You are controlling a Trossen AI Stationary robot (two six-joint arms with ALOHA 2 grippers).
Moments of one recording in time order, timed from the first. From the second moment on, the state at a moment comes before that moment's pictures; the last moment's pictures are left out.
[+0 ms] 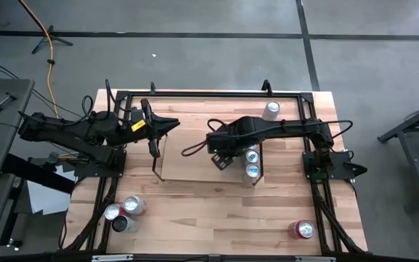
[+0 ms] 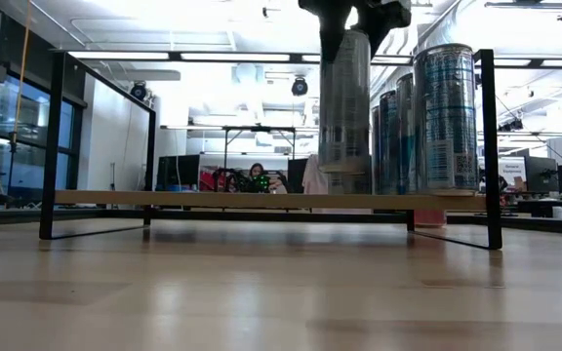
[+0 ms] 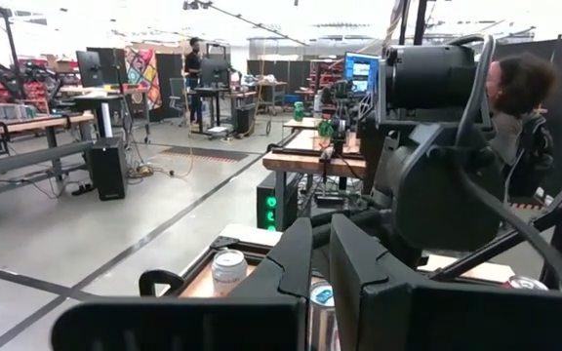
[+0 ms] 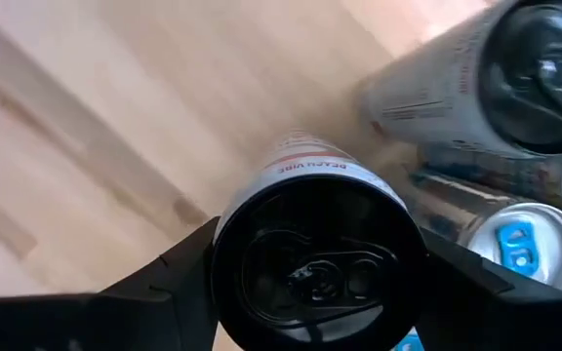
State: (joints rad) left arm -0.16 0.88 0.88 0.09 -0.46 0.02; right arm 0.09 1.98 2.09 -1.54 0.16 0.92
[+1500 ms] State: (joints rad) left arm -0.16 0.88 0.88 0.09 -0.43 0.00; right arm 0.02 2.04 2.09 -1.57 0.15 1.15
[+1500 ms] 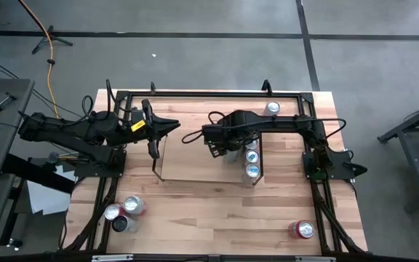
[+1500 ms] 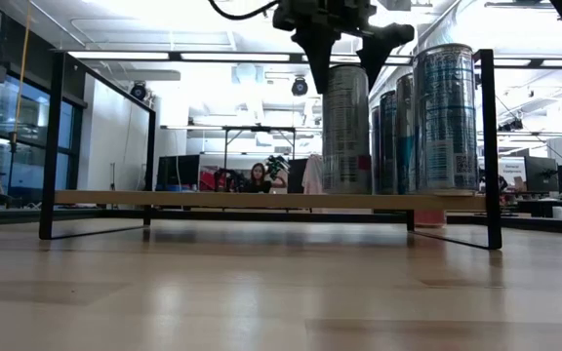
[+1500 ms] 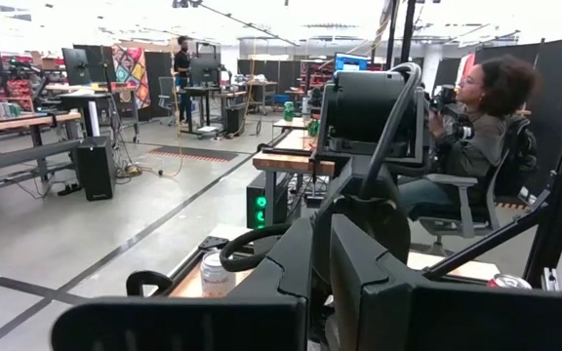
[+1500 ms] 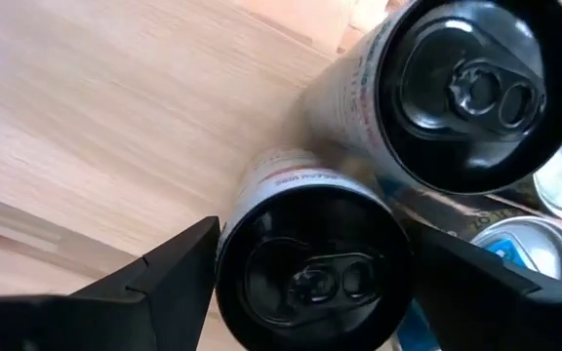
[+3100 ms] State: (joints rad) left arm 0.10 1.61 1.00 0.01 0.04 -0.20; right arm 0.01 1.59 2.10 -1.57 0.59 1.01
